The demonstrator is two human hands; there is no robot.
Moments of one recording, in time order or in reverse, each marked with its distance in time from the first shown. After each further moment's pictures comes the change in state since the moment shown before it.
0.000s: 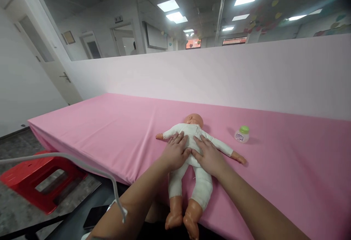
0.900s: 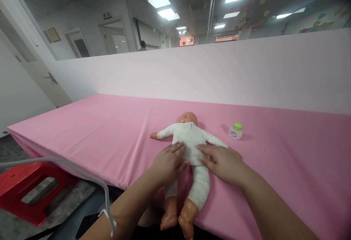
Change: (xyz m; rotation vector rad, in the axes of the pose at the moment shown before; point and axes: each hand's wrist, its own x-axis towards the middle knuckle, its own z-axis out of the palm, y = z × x) left_hand -0.033 0.025 -0.031 0.011 -0.043 0.179; right_hand -0.041 0.001 -0.079 0.073 -0.152 -0.092
